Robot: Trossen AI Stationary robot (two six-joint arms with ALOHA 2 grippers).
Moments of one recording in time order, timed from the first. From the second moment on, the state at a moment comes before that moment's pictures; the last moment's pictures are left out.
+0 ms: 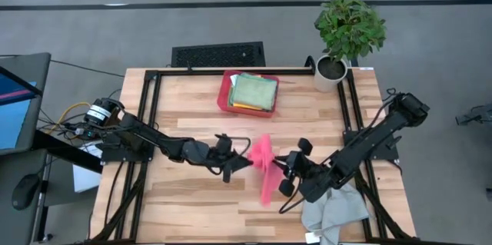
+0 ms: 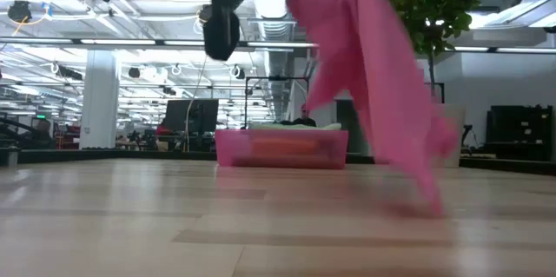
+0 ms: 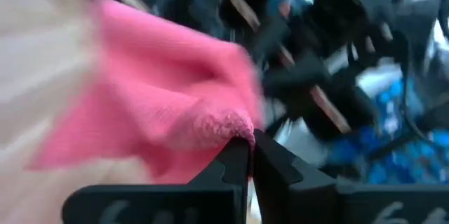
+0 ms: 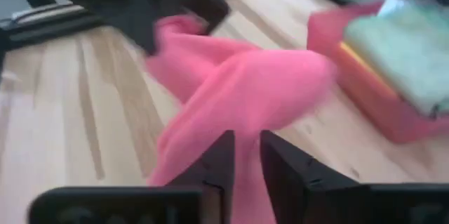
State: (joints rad) left arm -0.31 1.61 0.74 0.77 -0.25 -0.82; right arm 0.65 1.49 1.02 -0.39 0.87 0.74
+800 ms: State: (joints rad) left arm -0.51 1.61 0.74 0.33 -0.12 -0.83; right arm 0.34 1.69 0.92 0.02 0.48 0.36
